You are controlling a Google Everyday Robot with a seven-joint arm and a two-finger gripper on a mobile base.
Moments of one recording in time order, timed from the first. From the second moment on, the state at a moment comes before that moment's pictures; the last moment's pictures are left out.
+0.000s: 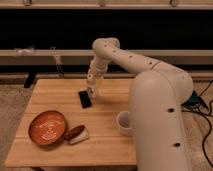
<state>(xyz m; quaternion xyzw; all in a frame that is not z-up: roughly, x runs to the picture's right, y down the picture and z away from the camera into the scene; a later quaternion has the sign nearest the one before) -0.076 -0.044 0.833 -0.24 -0.24 -0.25 0.91</state>
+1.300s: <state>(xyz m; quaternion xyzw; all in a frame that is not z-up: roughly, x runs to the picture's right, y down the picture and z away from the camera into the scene) -0.244 0.041 0.701 -0.25 -0.38 -0.39 0.80</state>
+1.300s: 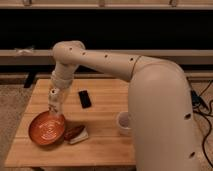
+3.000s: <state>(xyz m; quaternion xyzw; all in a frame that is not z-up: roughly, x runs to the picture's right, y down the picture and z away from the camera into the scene) -0.294 0.118 0.720 -0.13 -0.38 -0.41 0.82</state>
